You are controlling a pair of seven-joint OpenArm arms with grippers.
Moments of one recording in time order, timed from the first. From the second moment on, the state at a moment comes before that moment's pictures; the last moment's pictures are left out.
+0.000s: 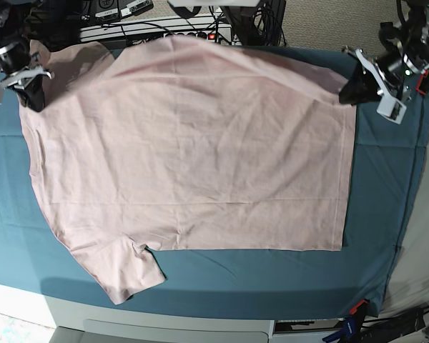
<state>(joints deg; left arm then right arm) 34.2 -27.5 -21.1 113.0 -52.4 -33.2 44.5 -24.0 12.3 56.1 103.7 49.7 38.6 -52.9</state>
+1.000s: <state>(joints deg) 26.1 -27.6 -21.1 105.0 -48.7 -28.5 41.7 -11.7 12.2 44.4 96.0 28.5 24.2 -39.8</state>
